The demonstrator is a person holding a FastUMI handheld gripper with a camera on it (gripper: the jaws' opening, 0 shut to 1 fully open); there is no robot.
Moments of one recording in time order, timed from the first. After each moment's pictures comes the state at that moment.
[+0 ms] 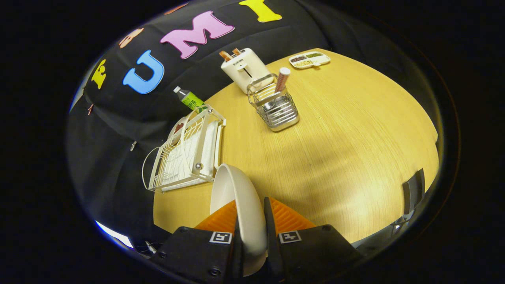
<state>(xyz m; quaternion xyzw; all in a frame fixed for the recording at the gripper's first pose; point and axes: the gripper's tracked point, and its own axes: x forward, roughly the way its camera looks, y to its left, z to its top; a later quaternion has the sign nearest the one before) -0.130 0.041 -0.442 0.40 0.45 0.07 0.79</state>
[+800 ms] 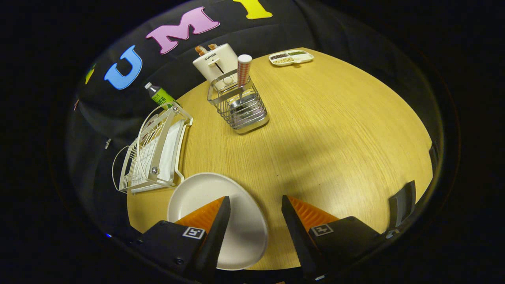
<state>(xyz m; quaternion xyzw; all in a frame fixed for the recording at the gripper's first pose) -0.117 0.003 -0.482 0.33 0.47 0.01 0.82</state>
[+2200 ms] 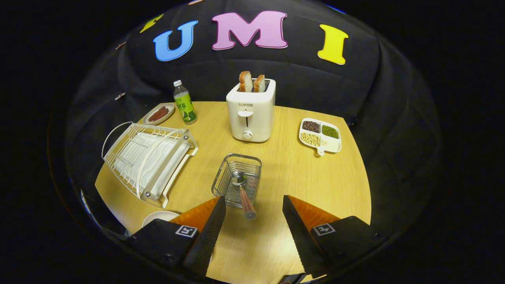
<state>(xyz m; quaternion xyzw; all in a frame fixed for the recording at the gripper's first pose) 0.029 -0.081 -0.408 0.10 0.42 0.13 0.89</state>
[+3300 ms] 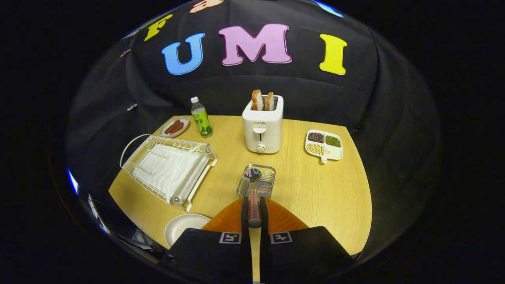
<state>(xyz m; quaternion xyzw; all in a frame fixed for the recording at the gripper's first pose) -0.001 -0.077 -0.315 0.14 0.36 0.15 0.91</state>
